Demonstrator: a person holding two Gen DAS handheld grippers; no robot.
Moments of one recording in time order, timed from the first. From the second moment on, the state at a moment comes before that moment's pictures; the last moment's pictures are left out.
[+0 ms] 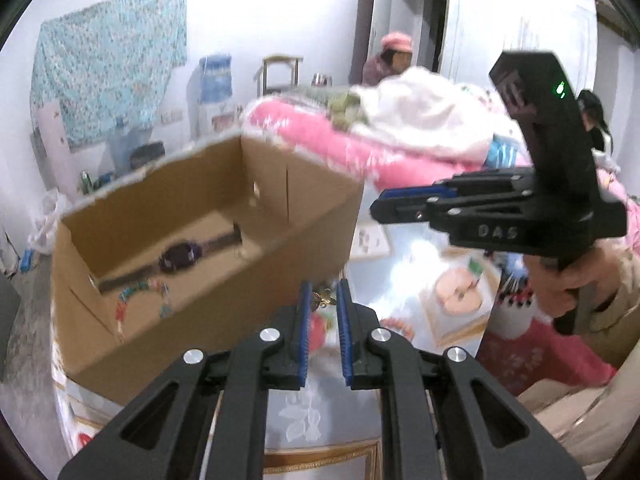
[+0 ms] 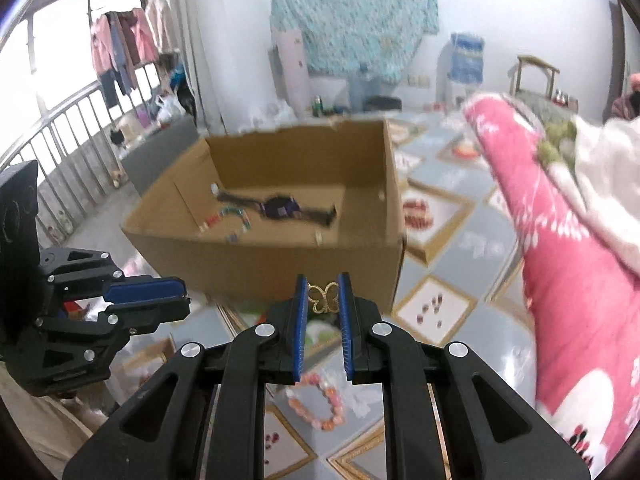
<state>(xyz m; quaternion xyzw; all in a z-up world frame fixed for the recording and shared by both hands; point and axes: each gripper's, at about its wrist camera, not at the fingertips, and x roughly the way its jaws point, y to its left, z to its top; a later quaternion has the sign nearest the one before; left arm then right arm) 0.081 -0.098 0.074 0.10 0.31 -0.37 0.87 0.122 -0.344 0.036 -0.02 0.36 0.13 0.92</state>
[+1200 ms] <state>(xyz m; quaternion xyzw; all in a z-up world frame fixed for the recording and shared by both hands) 0.210 -0.091 0.040 -0.08 0.41 -0.36 0.84 0.209 -0.385 0.048 0.02 0.32 0.13 0.94</state>
